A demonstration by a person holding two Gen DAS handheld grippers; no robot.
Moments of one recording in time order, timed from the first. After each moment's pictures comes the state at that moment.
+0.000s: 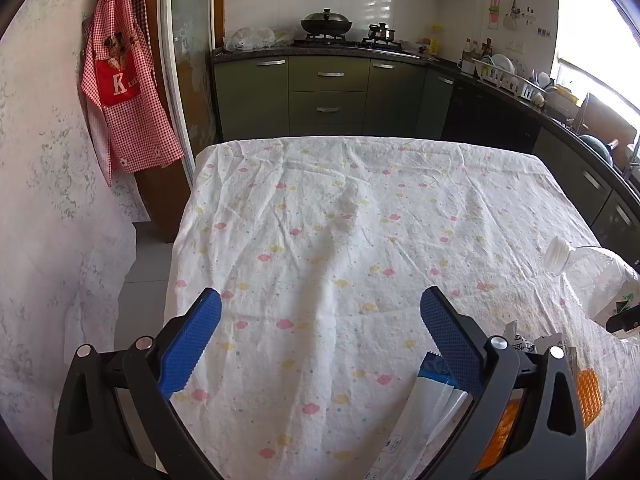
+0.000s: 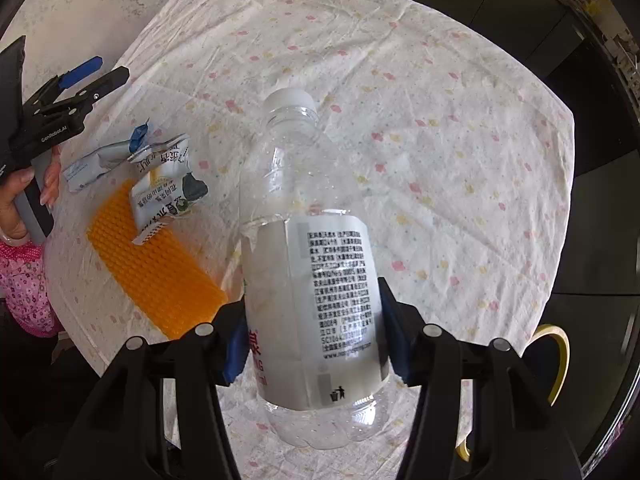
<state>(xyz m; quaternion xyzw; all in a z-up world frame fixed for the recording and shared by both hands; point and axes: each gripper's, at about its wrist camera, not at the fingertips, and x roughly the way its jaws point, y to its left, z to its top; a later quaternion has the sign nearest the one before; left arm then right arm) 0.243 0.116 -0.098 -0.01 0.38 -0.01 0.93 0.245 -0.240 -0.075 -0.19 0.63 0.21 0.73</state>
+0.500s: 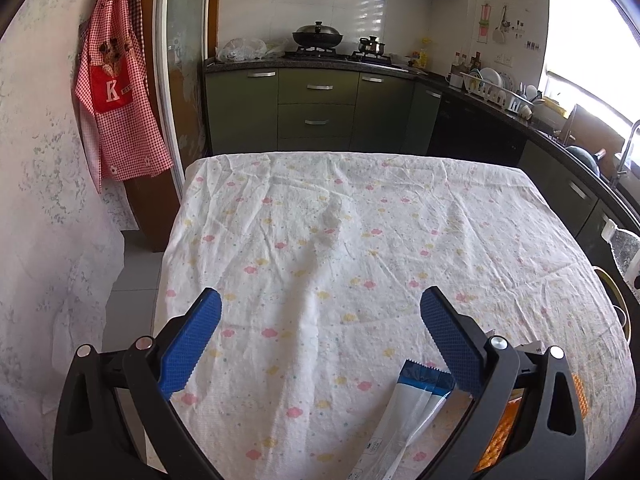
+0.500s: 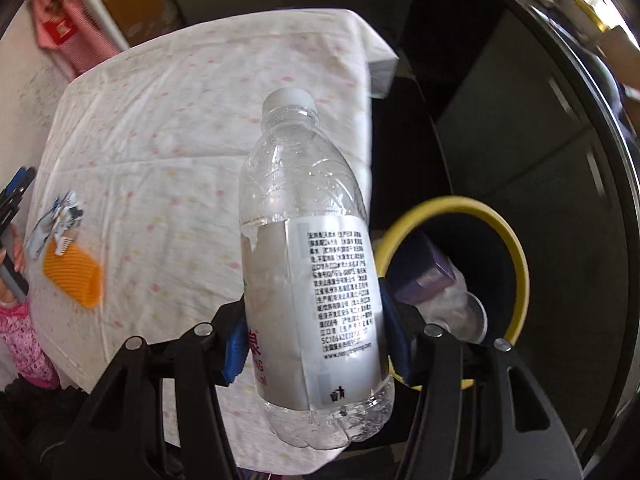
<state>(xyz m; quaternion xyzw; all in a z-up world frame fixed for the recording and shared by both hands) 0.236 0.112 -0.089 -0.03 0.35 -0.03 0.94 0.224 -0.443 -0.044 -0.04 0.63 0.03 0.78</state>
